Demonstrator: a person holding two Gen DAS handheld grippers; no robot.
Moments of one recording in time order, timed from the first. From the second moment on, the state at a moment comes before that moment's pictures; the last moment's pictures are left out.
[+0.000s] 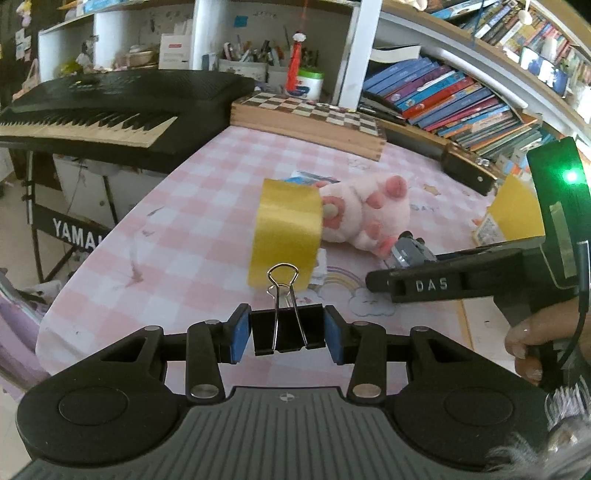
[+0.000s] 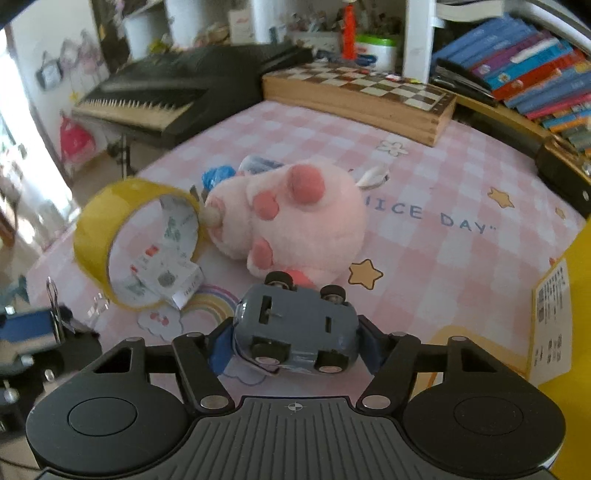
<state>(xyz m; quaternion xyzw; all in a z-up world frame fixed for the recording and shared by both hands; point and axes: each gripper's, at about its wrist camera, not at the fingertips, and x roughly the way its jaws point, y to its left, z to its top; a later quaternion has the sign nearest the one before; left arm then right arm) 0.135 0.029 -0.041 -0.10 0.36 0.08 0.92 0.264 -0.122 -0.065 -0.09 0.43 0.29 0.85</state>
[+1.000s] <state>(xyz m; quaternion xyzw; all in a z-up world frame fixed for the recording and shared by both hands) 0.061 0.020 0.025 -0.08 0.29 -0.06 0.95 0.122 -0.175 0.012 -0.01 0.37 0.21 0.91</state>
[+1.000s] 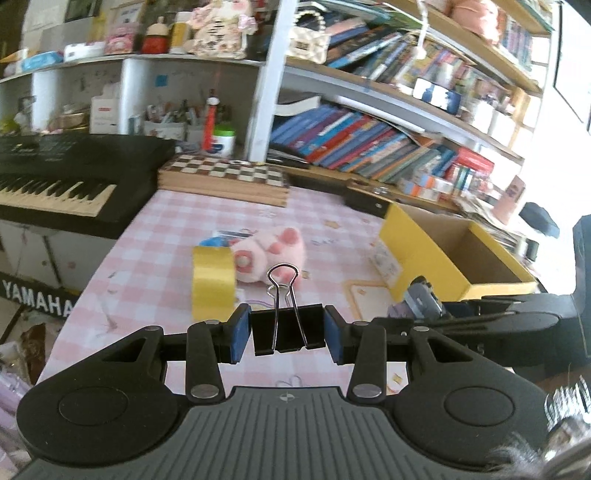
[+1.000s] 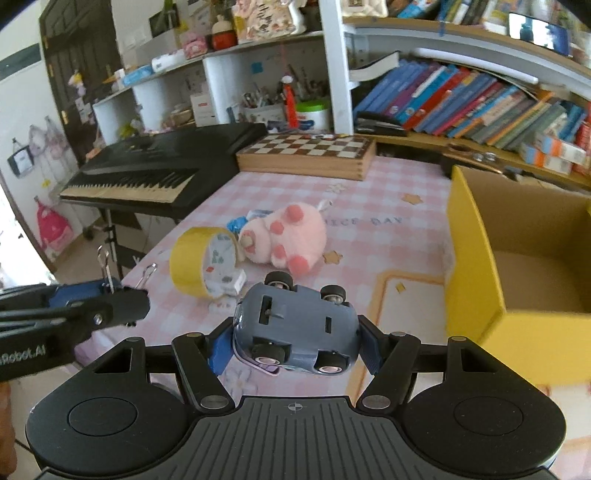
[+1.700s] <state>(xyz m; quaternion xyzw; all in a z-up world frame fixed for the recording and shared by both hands) 0.006 -0.009 0.019 -0.04 0.30 -0.20 0.93 0.007 -0.206 0.006 0.04 0.37 0.09 0.92</state>
